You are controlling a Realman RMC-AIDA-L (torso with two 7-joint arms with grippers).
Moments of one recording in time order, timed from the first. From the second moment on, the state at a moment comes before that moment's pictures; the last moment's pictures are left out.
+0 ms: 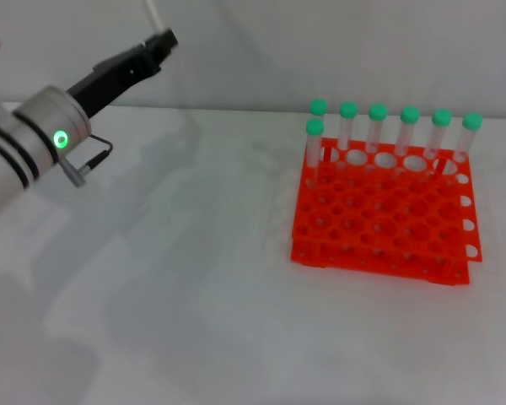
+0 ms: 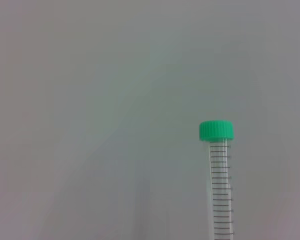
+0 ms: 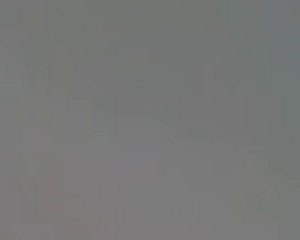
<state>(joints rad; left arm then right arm) -0.88 -2.06 2.84 -0.27 -1.00 1.13 -1.30 0.44 1.95 -0.73 -0.28 2.53 0.90 -2.51</state>
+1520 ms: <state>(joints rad) -0.99 -2.11 2.83 0.39 -0.97 0.88 -0.12 0.54 1.88 -0.74 -0.56 1.76 1.55 -1.85</state>
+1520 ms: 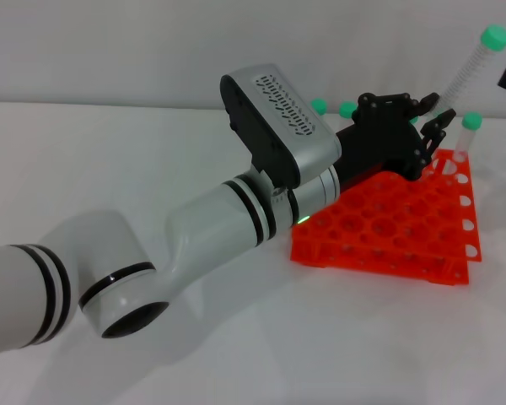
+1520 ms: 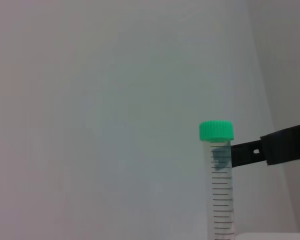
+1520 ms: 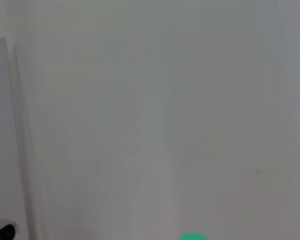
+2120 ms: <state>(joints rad) -0.98 -2.11 2.84 0.40 -0.97 0.88 -0.11 0.58 1.93 -0.76 -0.55 1.76 1.56 -1.82</state>
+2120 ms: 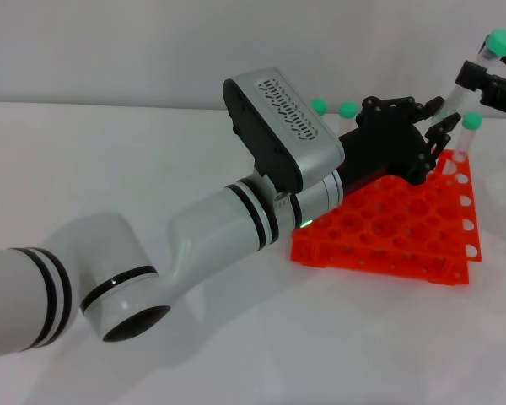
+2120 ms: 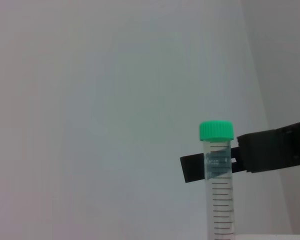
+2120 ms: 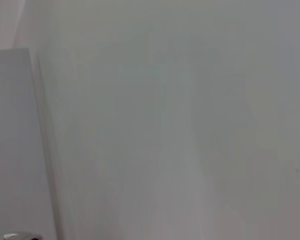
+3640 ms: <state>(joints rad) -0.97 -2.11 2.83 0.40 -0.97 0.88 -0.08 0.58 1.93 -0.75 -0.56 1.77 1.55 -1.84</state>
